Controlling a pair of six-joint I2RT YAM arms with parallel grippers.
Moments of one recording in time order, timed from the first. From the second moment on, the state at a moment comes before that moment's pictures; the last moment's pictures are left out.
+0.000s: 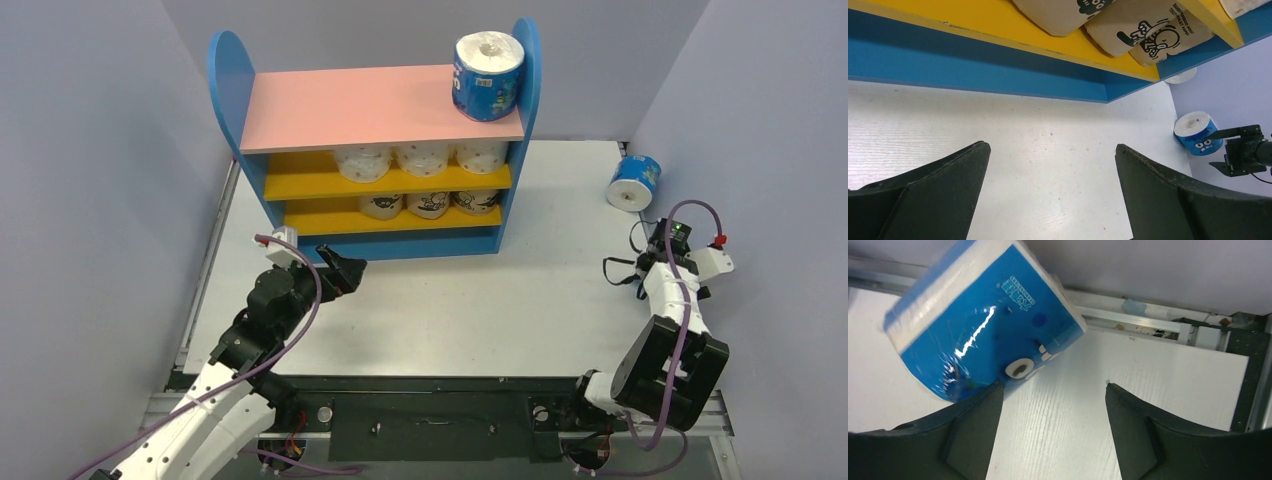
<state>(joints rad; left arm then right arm) -0.53 0.56 0.51 -0.21 -0.15 -0.76 -0.47 1.30 0.82 -0.49 0.56 0.80</state>
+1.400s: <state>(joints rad) -0.56 0.60 0.49 -0.16 -0.11 -0.78 -0.65 1.17 0.76 -0.35 0.43 0.74</state>
